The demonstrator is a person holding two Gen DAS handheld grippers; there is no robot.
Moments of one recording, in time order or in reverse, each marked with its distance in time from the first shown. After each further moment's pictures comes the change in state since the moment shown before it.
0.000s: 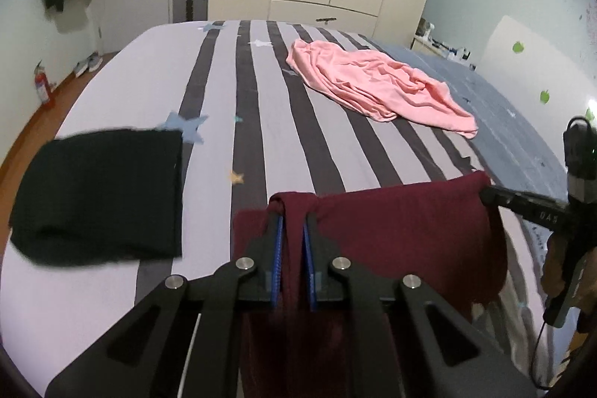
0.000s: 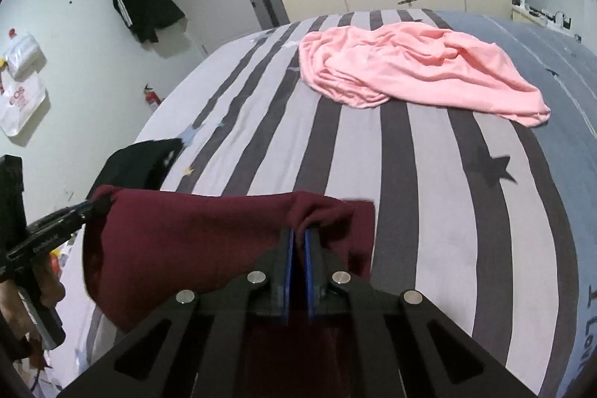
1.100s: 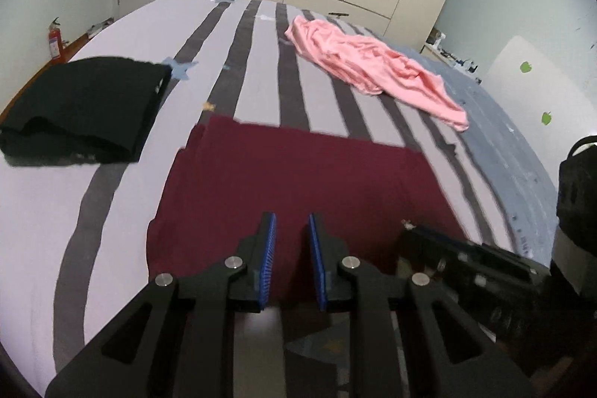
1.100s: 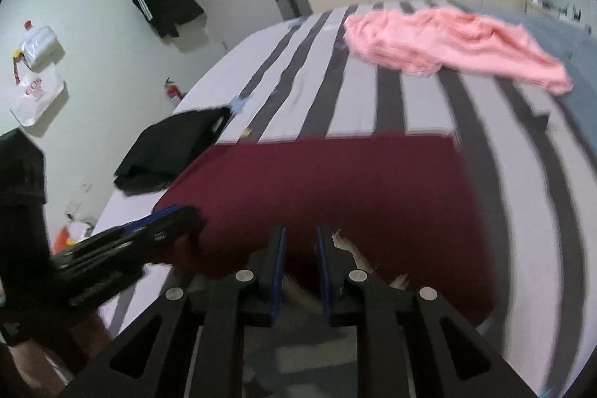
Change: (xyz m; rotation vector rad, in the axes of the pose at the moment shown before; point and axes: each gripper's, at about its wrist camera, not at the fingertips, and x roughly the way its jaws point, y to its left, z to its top) left arm -0.001 -0.047 -0.079 -0.146 0.017 0.006; right arm 0.004 0.084 -0.079 -0.016 0.023 0.081
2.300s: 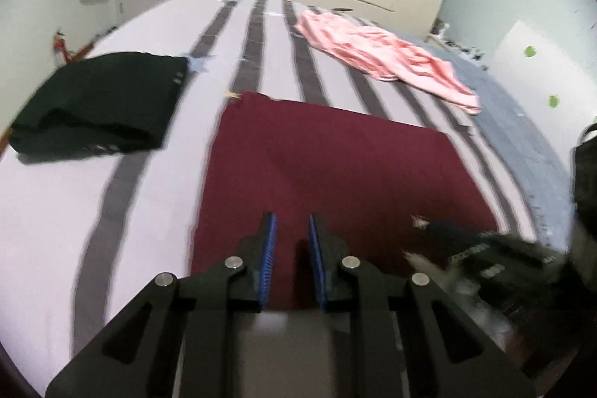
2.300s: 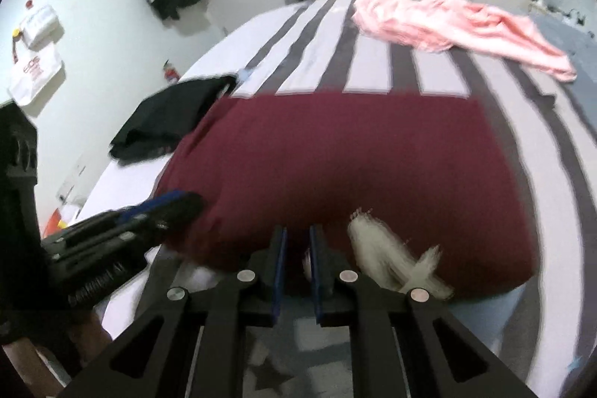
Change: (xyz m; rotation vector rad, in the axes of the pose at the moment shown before) left arm -0.003 0.027 -0.018 0.049 -0.007 0.057; right arm 0.007 0.007 -0.020 -0.025 -0.009 -0.057
